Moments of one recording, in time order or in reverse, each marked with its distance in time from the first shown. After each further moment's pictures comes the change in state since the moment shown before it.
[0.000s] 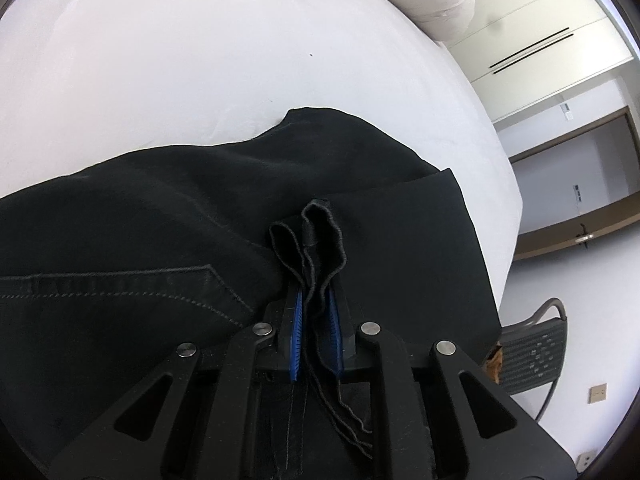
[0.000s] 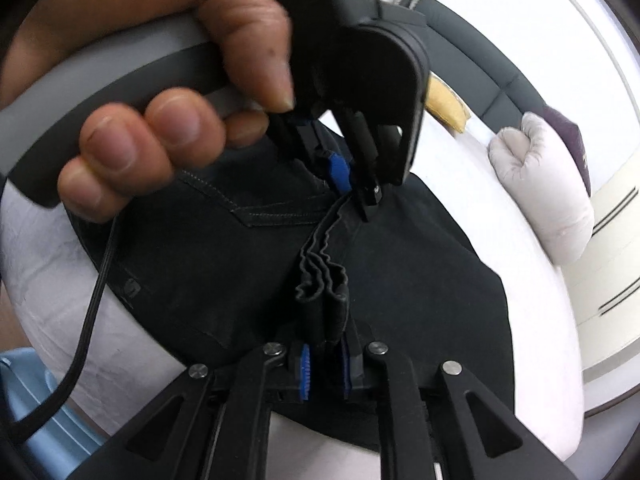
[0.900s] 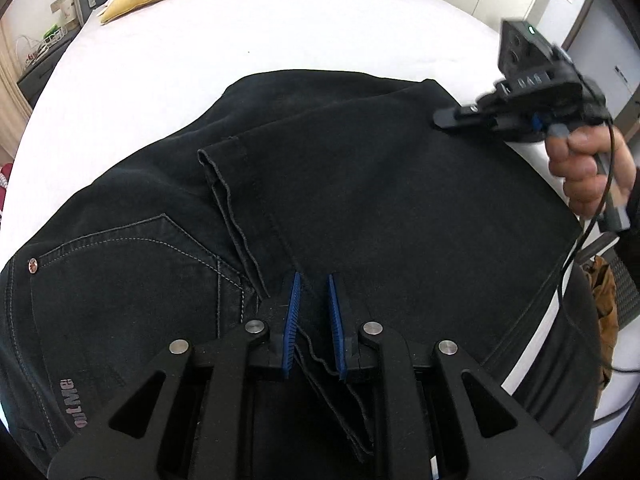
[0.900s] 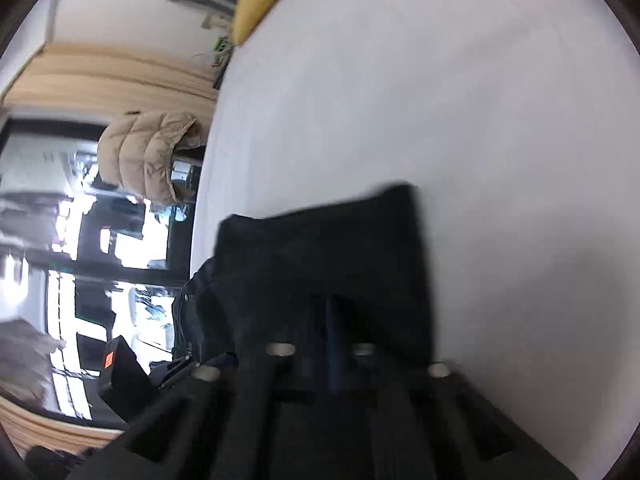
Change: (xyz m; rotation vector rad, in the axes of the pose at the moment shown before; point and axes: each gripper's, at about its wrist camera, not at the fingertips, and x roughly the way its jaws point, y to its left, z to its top) left arm 0.027 -0.086 -0.073 0.363 -0.055 0.366; right arm 0.171 -0.308 -0.112 1.079 0.198 0.964
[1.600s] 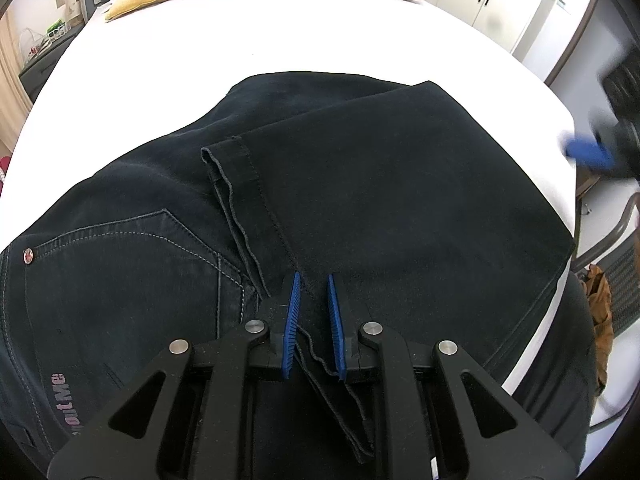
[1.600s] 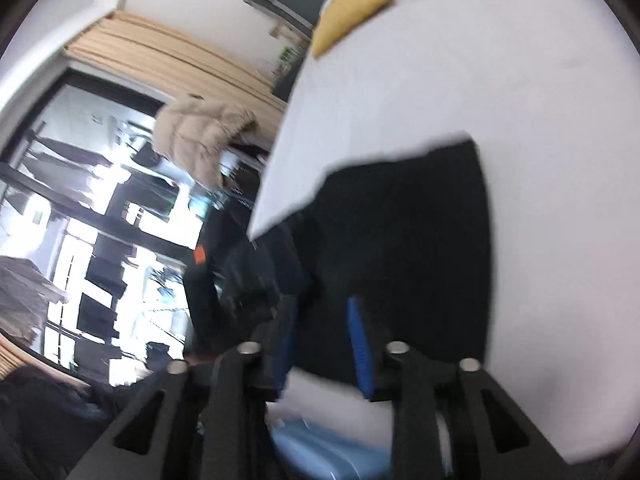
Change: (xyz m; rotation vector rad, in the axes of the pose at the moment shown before) left arm -0.016 0.028 -0.012 -0.022 -0.029 -0.022; right arm -0.073 0.079 -0.086 -0.195 -0.111 0.077
